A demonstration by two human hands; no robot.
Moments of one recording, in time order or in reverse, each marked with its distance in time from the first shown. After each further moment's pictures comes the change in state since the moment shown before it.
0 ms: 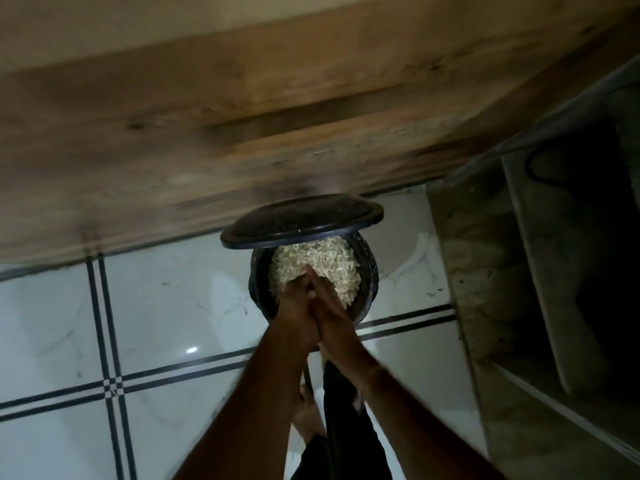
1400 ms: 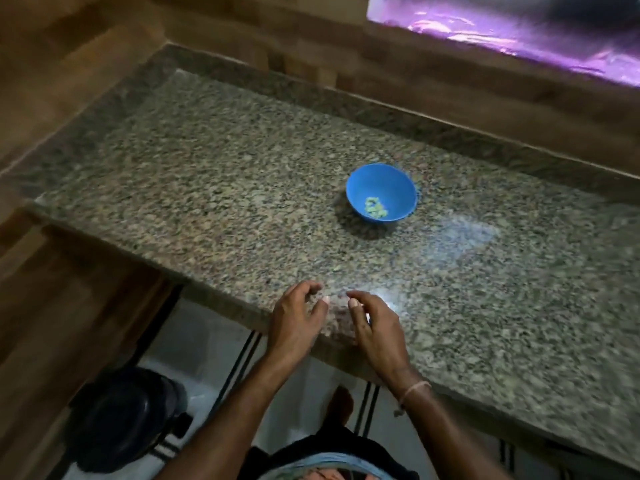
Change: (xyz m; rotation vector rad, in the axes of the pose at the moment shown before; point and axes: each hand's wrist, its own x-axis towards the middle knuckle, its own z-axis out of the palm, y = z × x) left_hand -0.422 -0.560 0.175 1.906 -0.785 1.235; right_hand -0.684 0.057 -0.401 -0.051 1.204 -0.305
